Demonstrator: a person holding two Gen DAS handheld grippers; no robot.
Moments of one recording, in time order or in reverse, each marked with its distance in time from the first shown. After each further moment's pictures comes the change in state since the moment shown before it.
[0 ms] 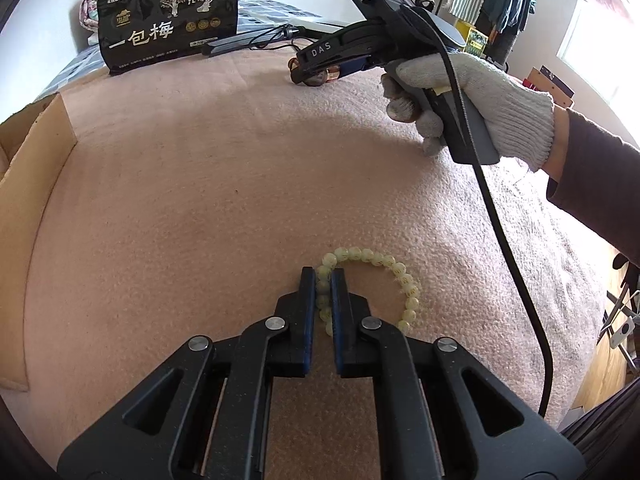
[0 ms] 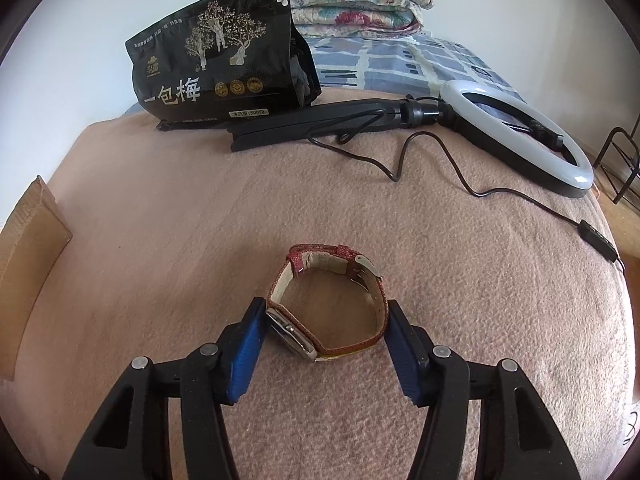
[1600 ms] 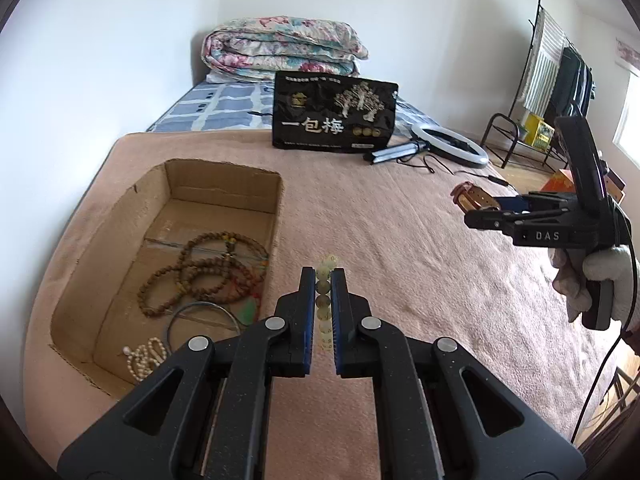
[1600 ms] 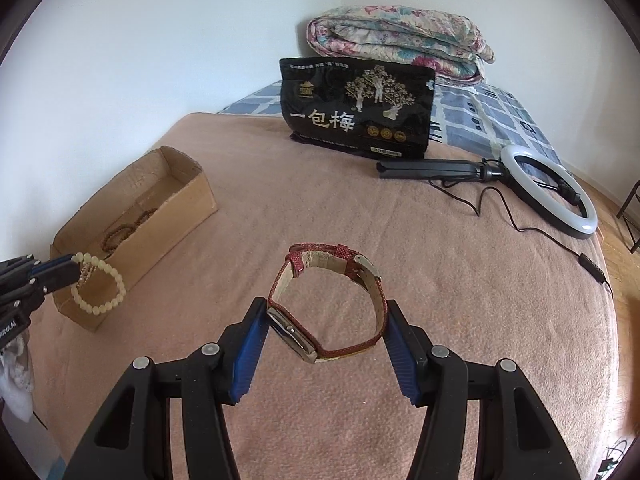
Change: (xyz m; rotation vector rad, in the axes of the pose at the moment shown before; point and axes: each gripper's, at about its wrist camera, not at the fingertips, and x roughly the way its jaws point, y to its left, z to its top) left arm -0.139 0.140 0.022 -0.204 -0.277 0.219; right arm -0.112 0.115 -0.031 -0.167 -0.078 0.108
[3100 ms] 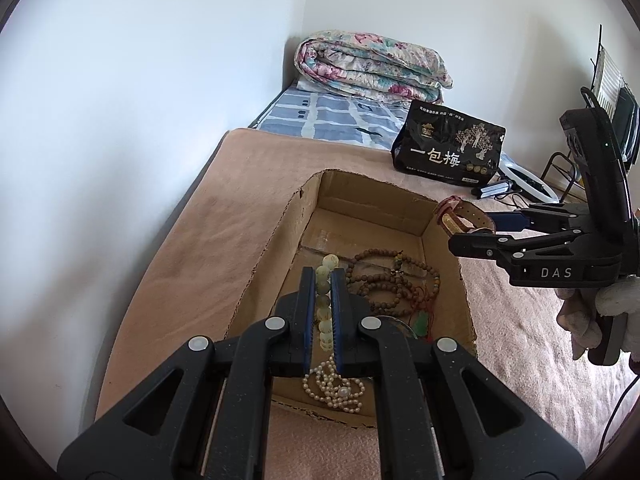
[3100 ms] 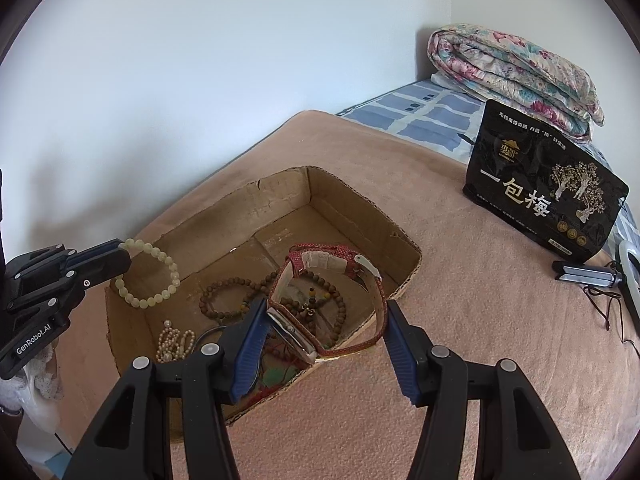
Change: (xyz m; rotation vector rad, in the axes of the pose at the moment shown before) left arm -0.026 0.128 -0.002 -0.129 -0.048 0.180; right arm 0.068 0.185 0.080 -0.190 0.012 0.169
